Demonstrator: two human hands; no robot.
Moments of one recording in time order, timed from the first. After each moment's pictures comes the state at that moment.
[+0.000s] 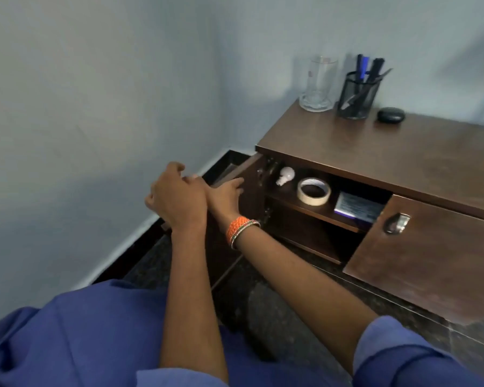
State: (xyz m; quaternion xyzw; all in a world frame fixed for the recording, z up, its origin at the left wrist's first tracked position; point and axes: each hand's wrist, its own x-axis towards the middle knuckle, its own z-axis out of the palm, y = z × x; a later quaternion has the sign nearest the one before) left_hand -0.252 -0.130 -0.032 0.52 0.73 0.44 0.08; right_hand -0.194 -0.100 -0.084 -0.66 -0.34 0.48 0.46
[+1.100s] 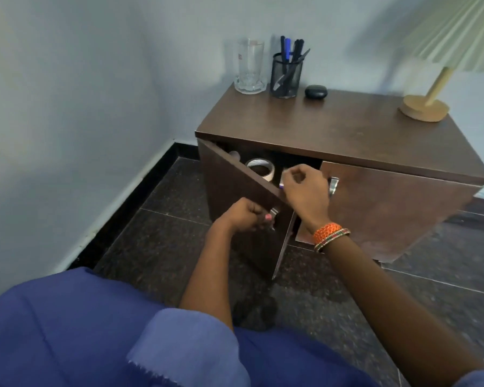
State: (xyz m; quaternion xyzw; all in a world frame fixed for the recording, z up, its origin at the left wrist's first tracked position) left_hand -0.118 -0.162 -0.117 0.74 0.39 0.03 0.55; right_hand 0.005 -0.238 -0.079 -0.78 -0.37 0.10 0.50
